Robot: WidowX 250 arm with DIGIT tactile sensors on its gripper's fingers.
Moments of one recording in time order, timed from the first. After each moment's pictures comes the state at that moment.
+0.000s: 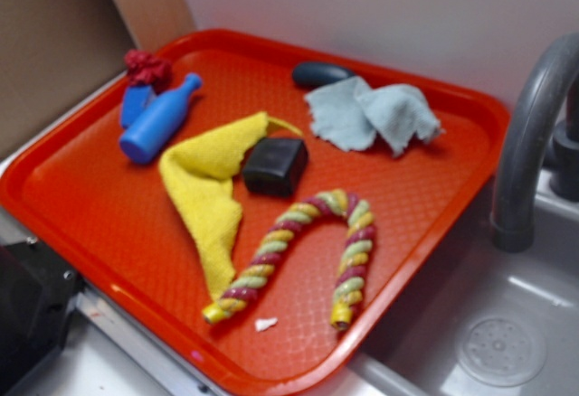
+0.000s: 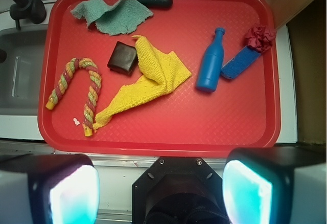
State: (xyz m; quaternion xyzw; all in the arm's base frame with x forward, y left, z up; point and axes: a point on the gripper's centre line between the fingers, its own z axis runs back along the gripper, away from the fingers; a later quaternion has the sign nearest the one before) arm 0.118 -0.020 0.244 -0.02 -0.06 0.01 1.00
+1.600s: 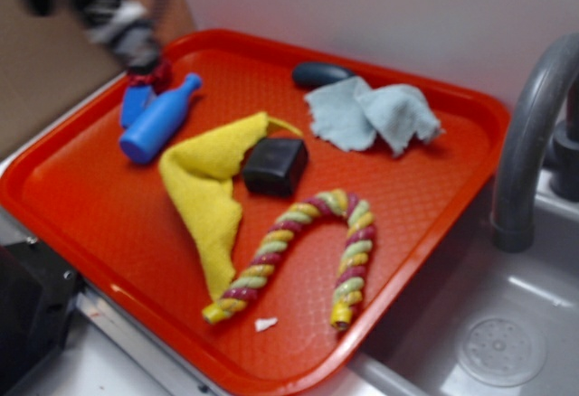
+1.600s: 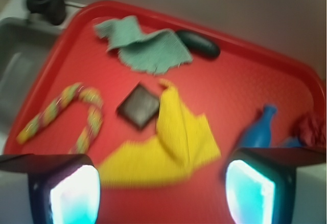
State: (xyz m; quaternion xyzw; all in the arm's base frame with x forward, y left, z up) arm 0.225 -0.088 0.151 0.03 -0.11 -0.18 0.98
